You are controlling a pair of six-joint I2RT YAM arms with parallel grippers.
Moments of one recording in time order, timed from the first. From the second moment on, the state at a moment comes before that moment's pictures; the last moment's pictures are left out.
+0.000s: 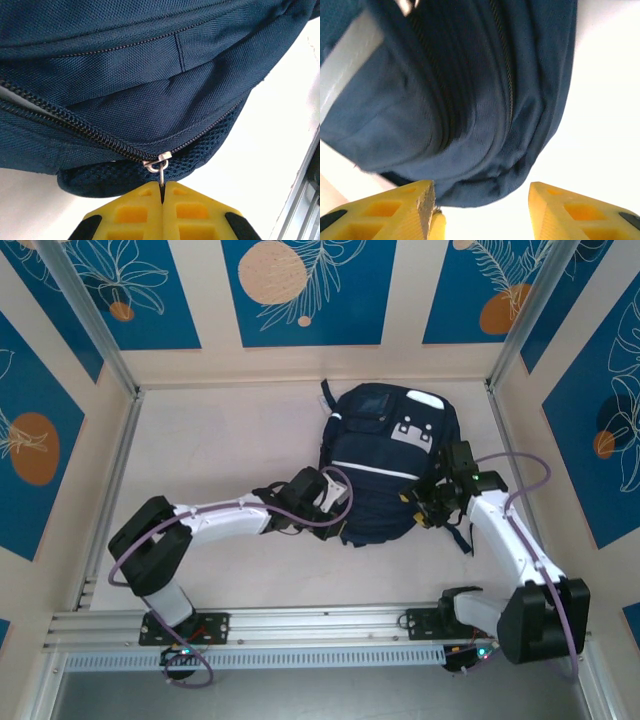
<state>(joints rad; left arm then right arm) -0.90 1.67 1.00 -0.22 0.33 -0.33 0.13 1.12 0.86 -0.92 -0.32 1.08</state>
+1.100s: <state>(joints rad) -0.94 1.69 1.03 -0.23 0.35 -0.31 0.36 1.12 0.62 -0.67 -0.32 1.48</state>
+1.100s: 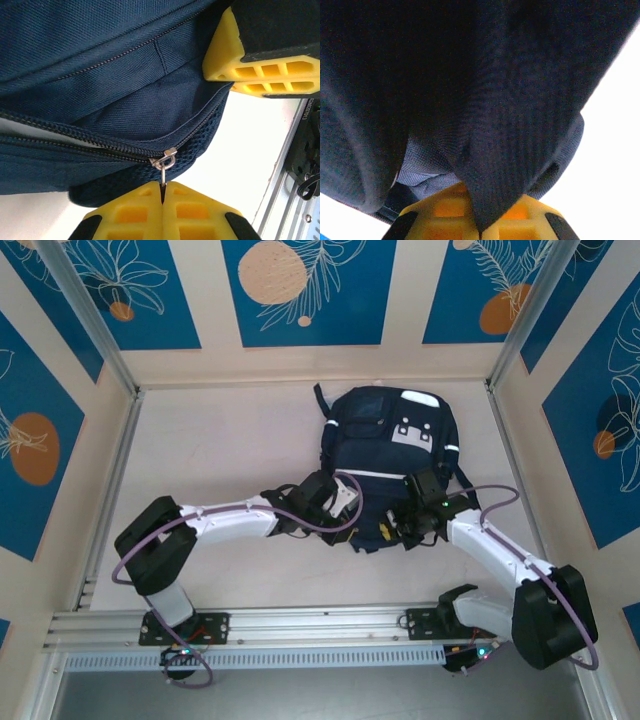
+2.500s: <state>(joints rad) -0.89 1.69 1.03 -0.23 0.43 -0.35 0.35 1.01 0.69 -0.85 -0.36 1.53</state>
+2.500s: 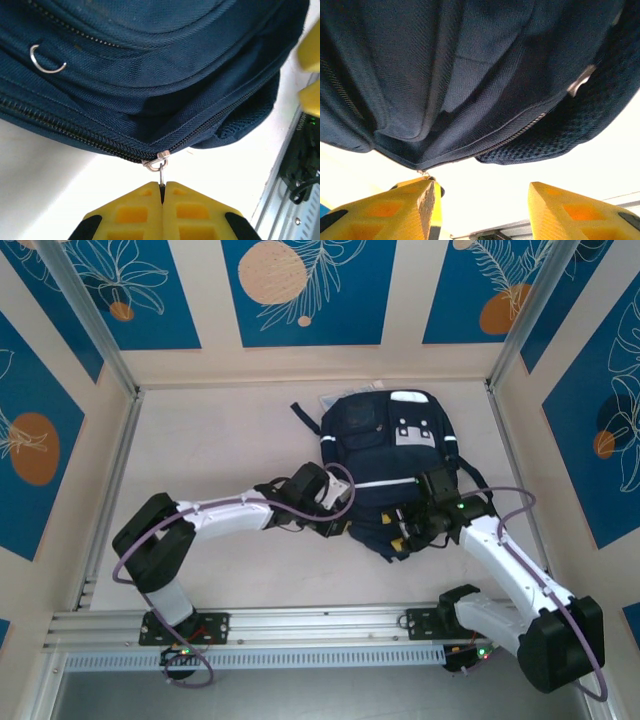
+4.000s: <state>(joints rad) -0.88 1.73 1.10 -0.32 0.37 -0.18 0.08 1.13 0.66 -0.92 -0.37 1.17</state>
